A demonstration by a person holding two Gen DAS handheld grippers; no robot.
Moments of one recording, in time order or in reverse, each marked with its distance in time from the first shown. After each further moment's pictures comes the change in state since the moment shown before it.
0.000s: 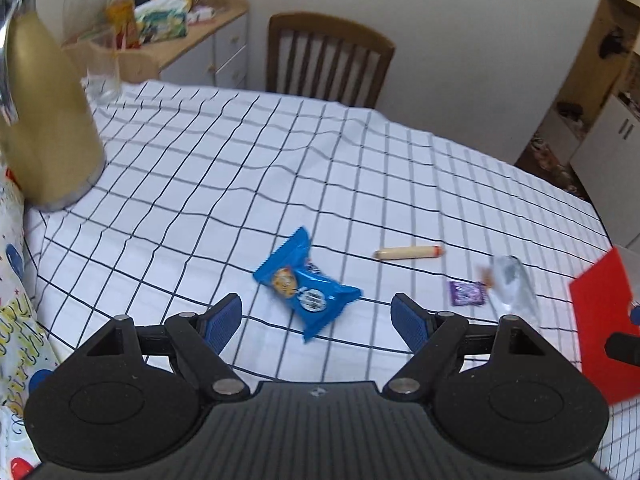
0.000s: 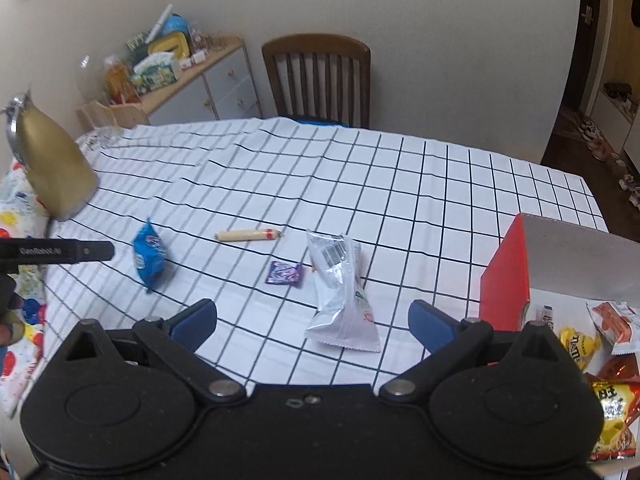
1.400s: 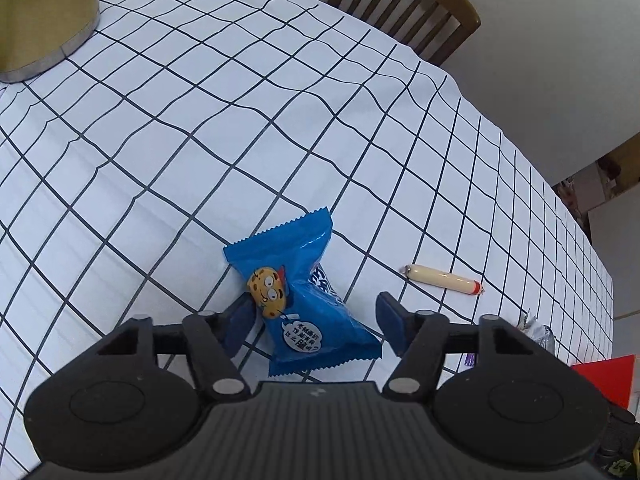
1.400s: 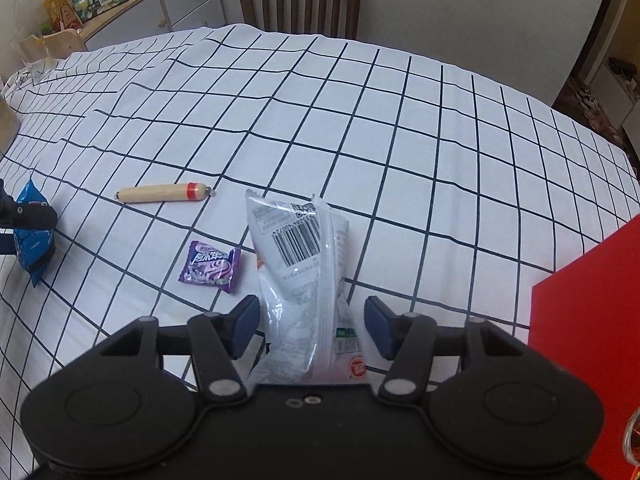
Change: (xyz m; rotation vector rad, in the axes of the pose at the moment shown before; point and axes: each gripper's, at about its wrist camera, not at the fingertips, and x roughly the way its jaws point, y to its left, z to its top) left arm 0.098 0.018 0.025 -0.338 0.206 -0.038; right arm 0.139 -0.014 0.017 -0.030 0.212 -0.081
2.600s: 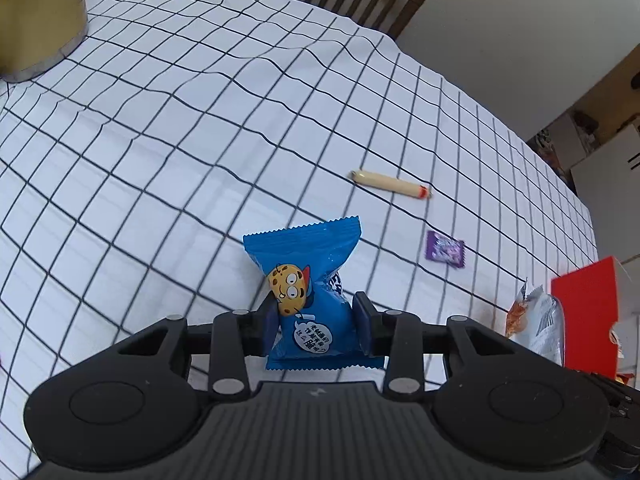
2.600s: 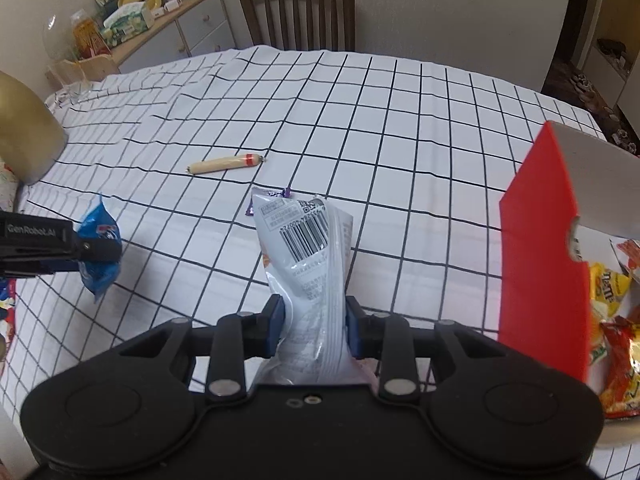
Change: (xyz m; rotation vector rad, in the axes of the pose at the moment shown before) left arm -0.053 -0.024 -0.072 0.131 0.010 -0.027; right arm -0.091 0.008 -0.068 0.071 -0.063 0.066
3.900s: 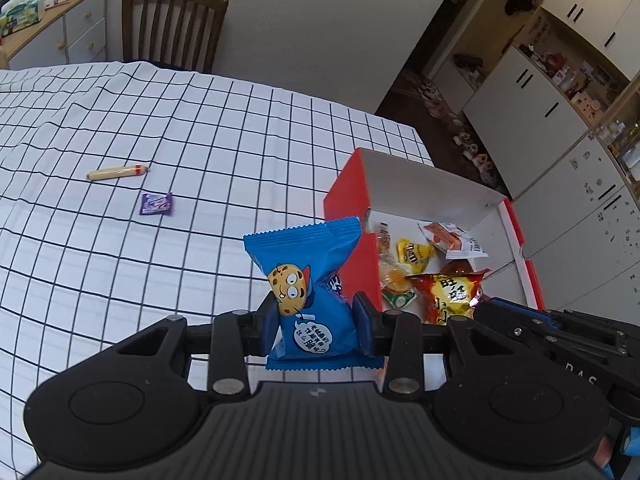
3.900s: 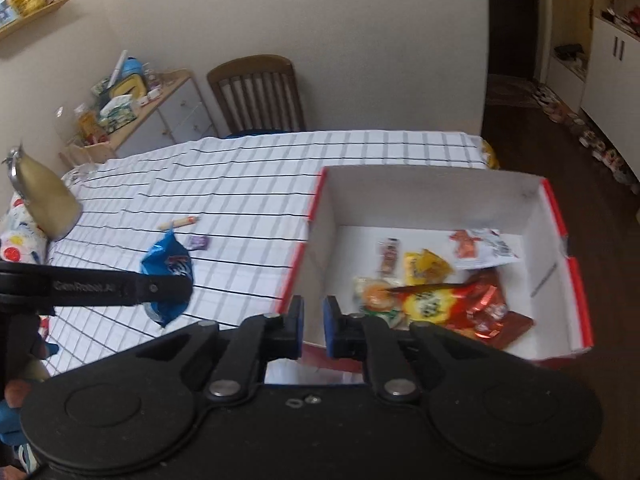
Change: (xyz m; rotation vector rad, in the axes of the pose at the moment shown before) left arm -0.074 -0.237 -0.110 0.318 -0.052 -0.175; right arm -0.156 -0.158 -0.054 0.107 -0.175 0.031
